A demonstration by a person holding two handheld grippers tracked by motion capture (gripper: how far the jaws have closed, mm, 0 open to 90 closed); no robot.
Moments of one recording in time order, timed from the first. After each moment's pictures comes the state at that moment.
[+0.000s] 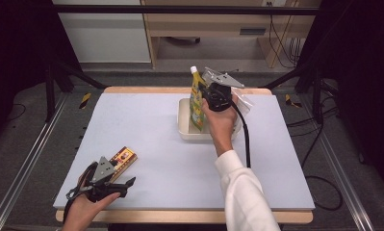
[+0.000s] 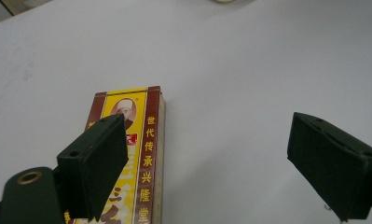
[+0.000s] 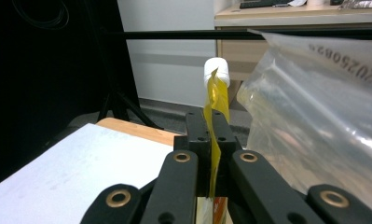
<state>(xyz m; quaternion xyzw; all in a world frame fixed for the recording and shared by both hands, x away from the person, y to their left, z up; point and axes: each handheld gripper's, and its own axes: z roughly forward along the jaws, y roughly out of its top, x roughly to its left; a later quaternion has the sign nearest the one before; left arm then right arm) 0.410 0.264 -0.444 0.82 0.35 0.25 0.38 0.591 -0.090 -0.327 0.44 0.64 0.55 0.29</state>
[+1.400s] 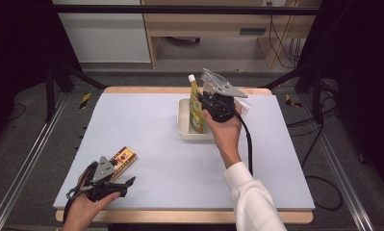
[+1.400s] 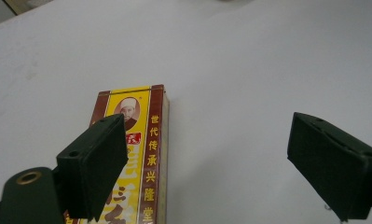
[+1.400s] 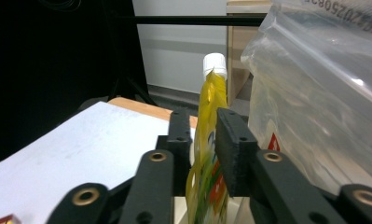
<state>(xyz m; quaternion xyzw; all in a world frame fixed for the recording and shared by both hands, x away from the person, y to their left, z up) 0.412 0.264 -0.446 0.82 0.35 0.25 0.37 0.565 -0.099 -0.338 0.43 0.67 0.54 0.28</state>
